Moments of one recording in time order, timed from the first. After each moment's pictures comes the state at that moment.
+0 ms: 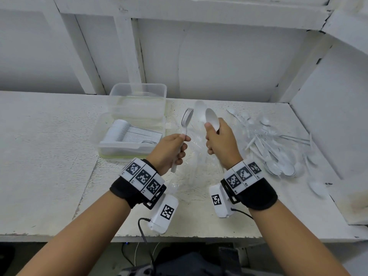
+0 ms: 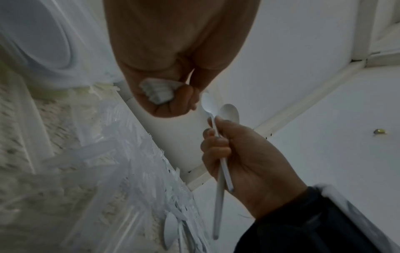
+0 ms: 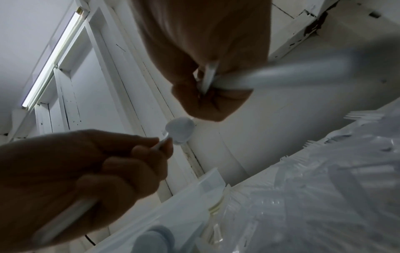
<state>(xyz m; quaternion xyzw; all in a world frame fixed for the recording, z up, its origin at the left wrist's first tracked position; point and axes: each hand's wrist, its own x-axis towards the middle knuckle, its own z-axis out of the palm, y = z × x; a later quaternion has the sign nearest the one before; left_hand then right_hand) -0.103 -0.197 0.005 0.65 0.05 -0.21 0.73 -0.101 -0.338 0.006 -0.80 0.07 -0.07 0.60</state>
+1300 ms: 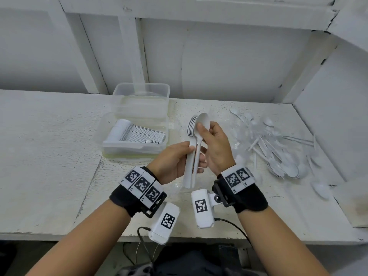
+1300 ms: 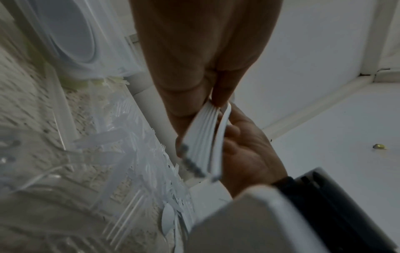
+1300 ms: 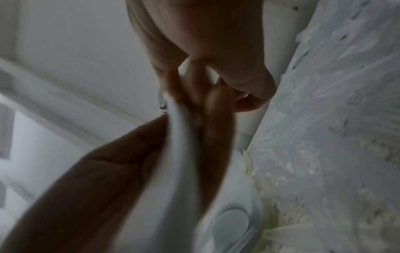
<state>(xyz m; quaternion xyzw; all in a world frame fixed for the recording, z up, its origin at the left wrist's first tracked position) -0.119 -0.188 0.003 0.50 -0.03 -0.34 0.79 -0.105 -0.311 -0.004 -0.62 0.11 -0.03 0.77</state>
